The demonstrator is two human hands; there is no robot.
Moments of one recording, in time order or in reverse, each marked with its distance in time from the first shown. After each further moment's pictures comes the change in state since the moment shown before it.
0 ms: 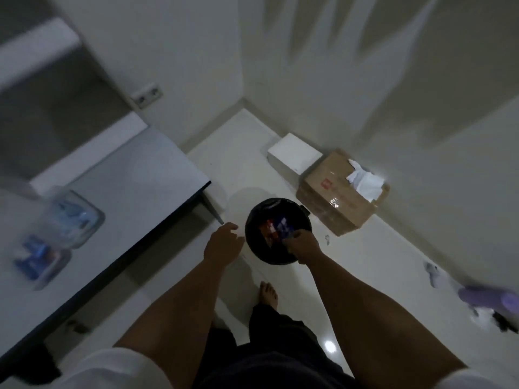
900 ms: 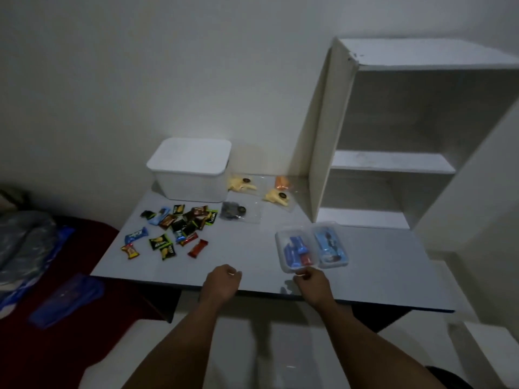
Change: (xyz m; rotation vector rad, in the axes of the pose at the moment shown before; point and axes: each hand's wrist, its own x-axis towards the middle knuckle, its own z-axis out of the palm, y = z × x) left_hand -0.215 -0.471 -0.273 -0.583 0.685 -0.352; right_hand -0.218 -0.267 0.432 -0.300 -0.281 -0.757
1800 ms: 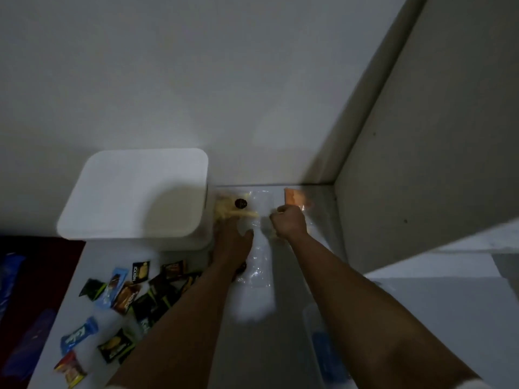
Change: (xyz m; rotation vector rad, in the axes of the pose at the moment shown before) left_hand 0.403 0.156 -0.019 0.126 -0.026 0.060; right_hand 0.425 -0.211 0.080 0.076 -0.024 0.178
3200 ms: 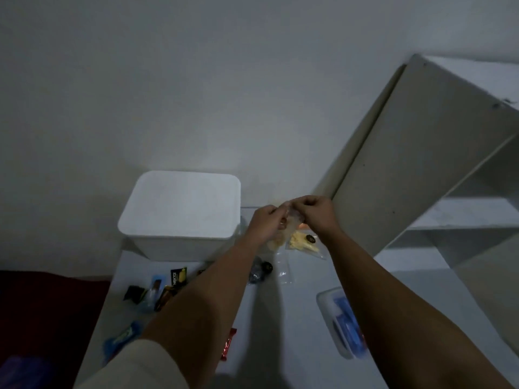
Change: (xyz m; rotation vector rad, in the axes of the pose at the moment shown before) left_hand -0.085 0.028 -0.135 -0.675 -0.352 0.176; right_hand -0.181 -0.092 -0.012 0.287 0.176 -0.392
